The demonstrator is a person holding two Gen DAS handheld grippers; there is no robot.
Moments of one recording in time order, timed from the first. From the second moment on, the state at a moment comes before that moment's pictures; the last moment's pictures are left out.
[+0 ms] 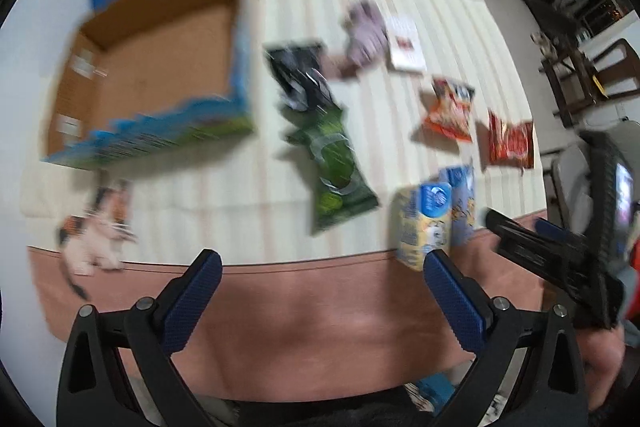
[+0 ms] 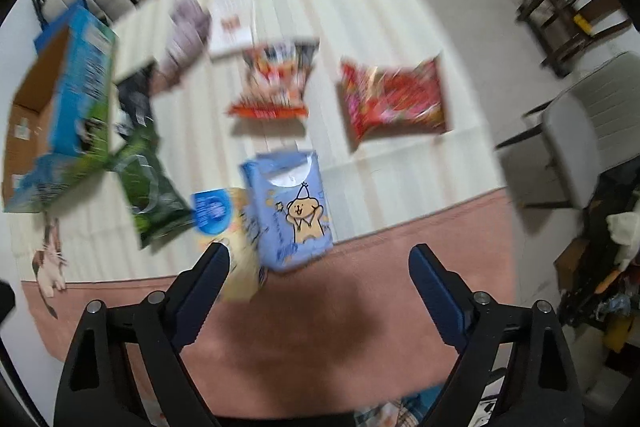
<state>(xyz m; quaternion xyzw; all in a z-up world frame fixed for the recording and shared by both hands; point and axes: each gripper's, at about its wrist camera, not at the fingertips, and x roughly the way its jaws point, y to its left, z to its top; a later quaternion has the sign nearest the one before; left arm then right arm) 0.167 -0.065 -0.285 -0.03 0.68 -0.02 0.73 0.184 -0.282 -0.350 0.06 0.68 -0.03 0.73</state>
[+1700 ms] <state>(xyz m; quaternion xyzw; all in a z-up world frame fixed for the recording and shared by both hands) 0.164 -0.127 -0.361 -0.01 0.73 -0.06 0.68 0.155 -0.392 -0.450 0.10 0.74 -0.01 0.66</state>
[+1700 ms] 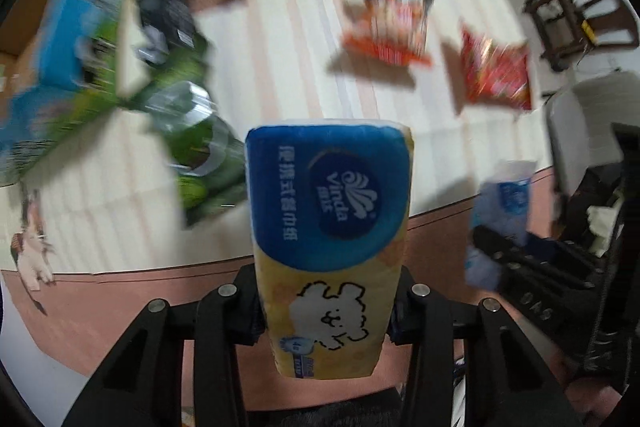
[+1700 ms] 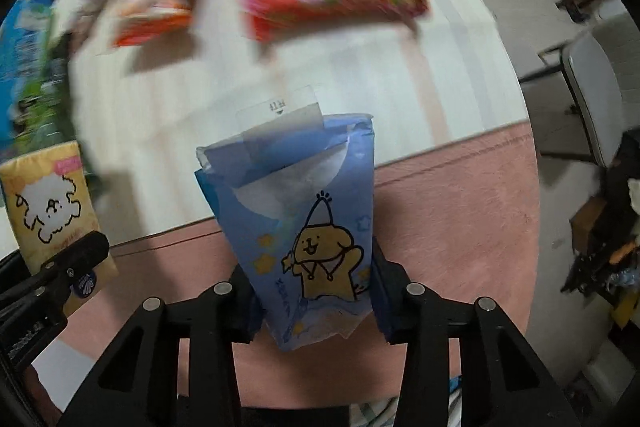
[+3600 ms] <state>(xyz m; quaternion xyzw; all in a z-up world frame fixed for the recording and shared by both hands) 0.406 0.268 -0.353 -0.11 0.71 0.05 0.70 0.440 0.131 -0.388 -0.03 0.71 0.13 0.70</state>
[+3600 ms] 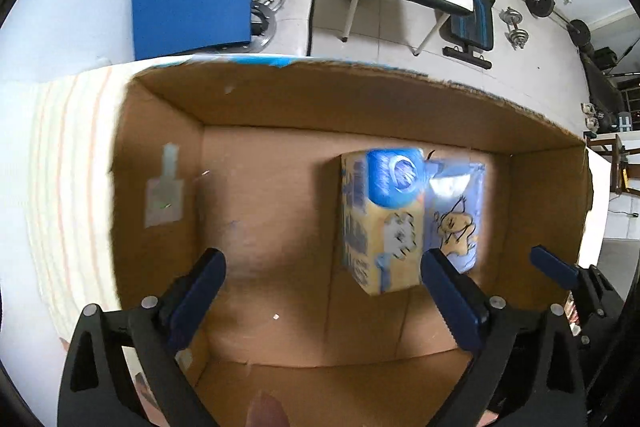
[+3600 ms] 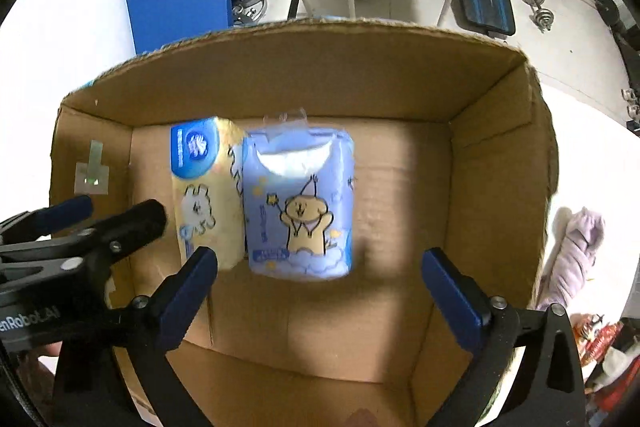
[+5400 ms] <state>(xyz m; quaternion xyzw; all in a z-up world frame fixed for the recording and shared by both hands) 0.364 -0.164 -0.388 -0.01 0.75 -0.12 0.65 0.272 -0.445 -0.445 0.43 0.66 -0.19 0.59</state>
